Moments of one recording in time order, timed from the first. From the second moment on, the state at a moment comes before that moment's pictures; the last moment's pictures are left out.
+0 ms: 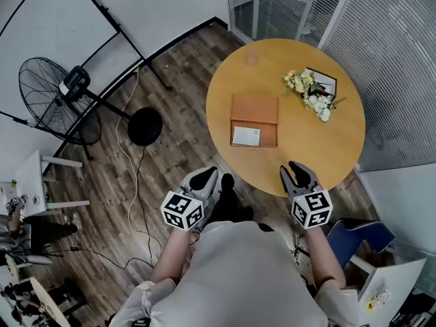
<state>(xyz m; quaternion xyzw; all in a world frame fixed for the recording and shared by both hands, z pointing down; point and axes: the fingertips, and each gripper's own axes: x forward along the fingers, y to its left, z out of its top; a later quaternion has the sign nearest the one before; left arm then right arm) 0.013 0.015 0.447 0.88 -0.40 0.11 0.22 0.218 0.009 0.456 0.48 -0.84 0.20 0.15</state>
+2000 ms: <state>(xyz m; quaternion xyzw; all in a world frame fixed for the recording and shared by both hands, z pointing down) -0.026 -0.194 0.642 0.83 -0.36 0.20 0.37 0.151 -0.200 0.783 0.39 -0.69 0.49 0.36</state>
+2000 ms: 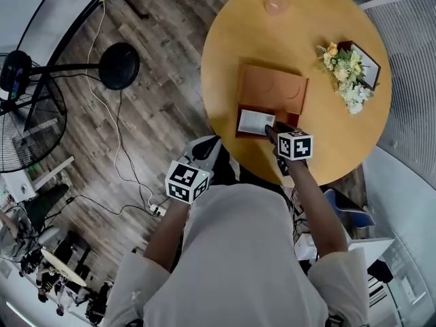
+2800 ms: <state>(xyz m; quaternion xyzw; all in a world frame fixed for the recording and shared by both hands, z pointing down) -0.048 -0.185 0.674 0.80 -0.40 0.22 0.39 0.149 -0.203 0.843 0.35 -0.63 0.56 0.40</state>
